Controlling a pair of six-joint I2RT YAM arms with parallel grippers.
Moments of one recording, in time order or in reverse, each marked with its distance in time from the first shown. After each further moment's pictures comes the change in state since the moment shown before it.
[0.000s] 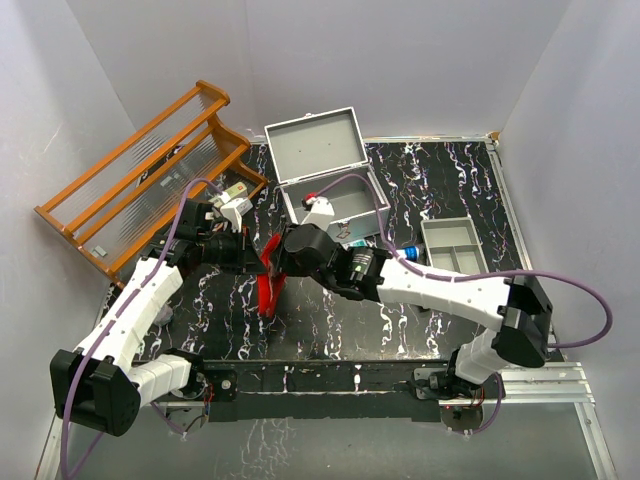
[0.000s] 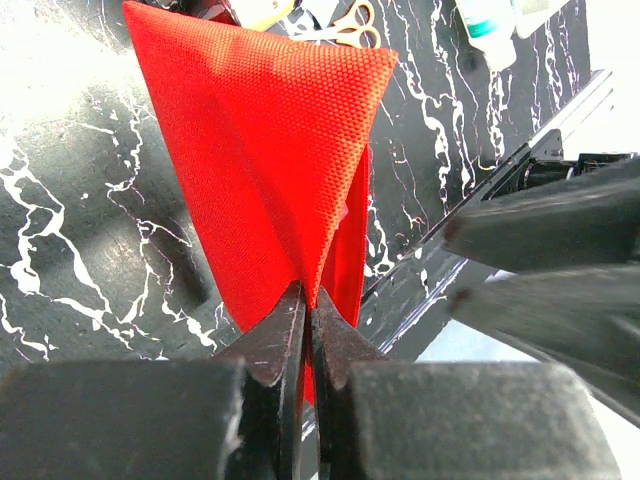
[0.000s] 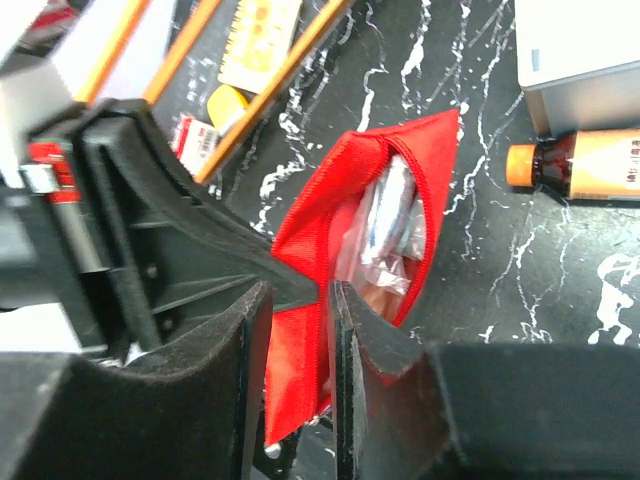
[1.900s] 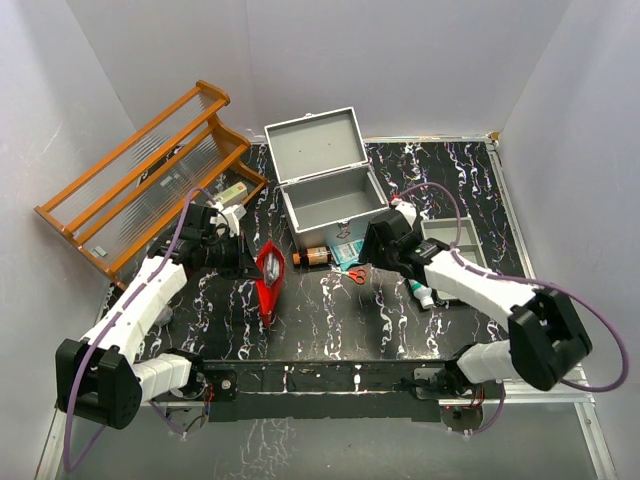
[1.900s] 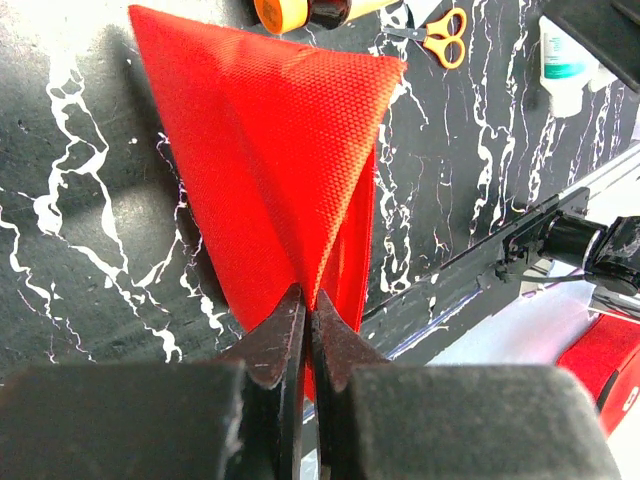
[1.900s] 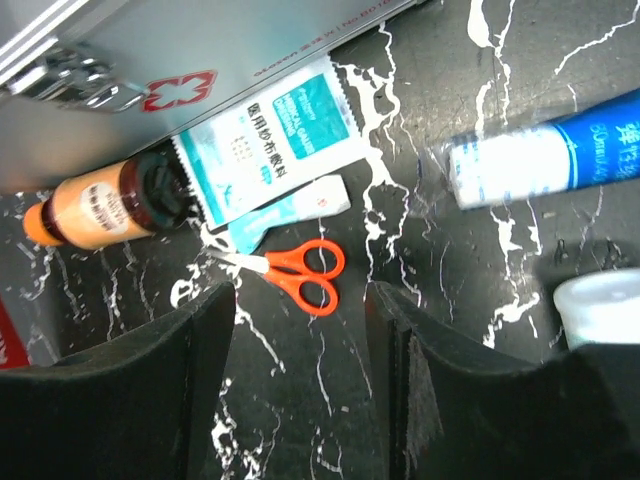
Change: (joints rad) left arm 0.000 0.036 -0.038 -0.011 -0.139 -0.149; right arm -0.532 -0.191 -0.459 -0.052 -0.188 -0.208
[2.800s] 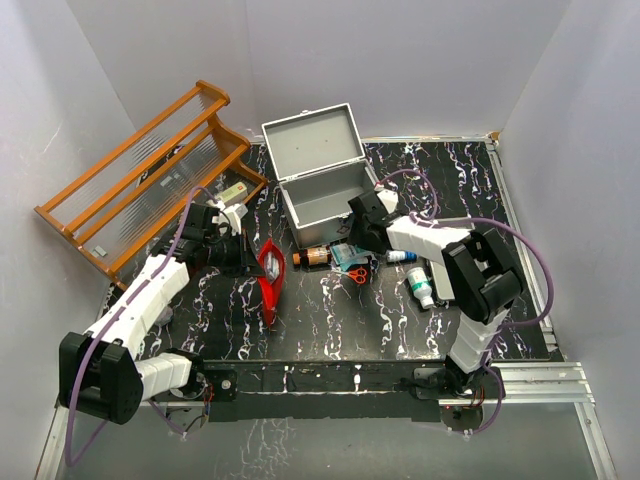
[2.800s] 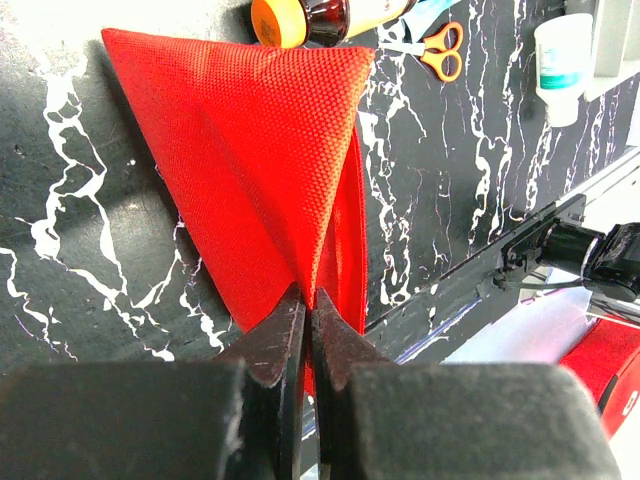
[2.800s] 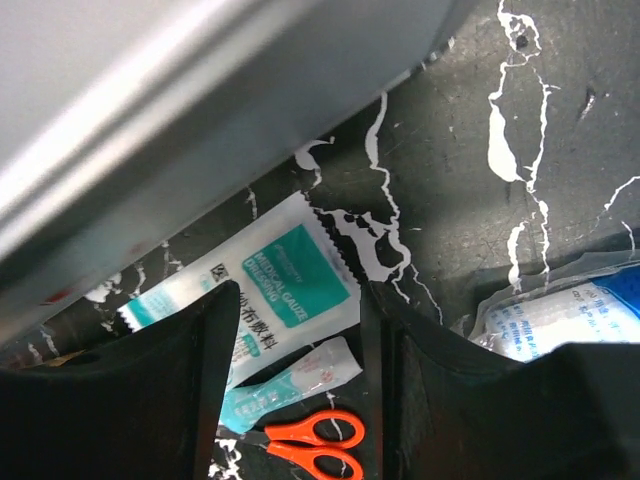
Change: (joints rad) left arm 0.000 0.023 -0.026 0.067 0.011 -0.010; right arm -0.073 0.475 0.282 0.027 0.053 0.031
